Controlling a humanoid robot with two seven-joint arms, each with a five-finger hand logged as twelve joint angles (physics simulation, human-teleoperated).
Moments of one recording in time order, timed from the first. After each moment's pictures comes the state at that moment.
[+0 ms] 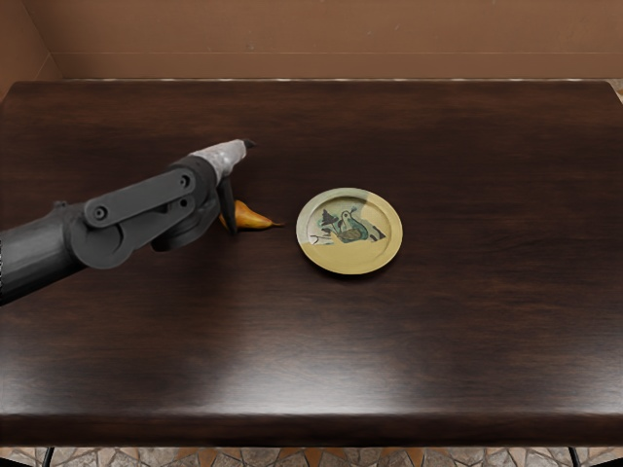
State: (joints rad) left arm -1.12 0.18 -0.20 -0.97 1.22 0.06 0.61; right arm 0.00 0.00 0.29 0.23 0.01 -0.04 -0.30
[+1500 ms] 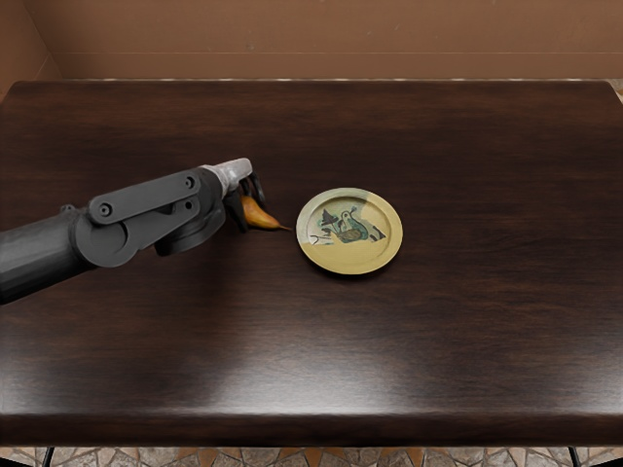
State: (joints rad) left arm -1.14 0.17 -0.13 -0.96 1.08 0.05 0.61; right arm 0.01 0.00 0.29 0.23 0.01 -0.04 -0.30
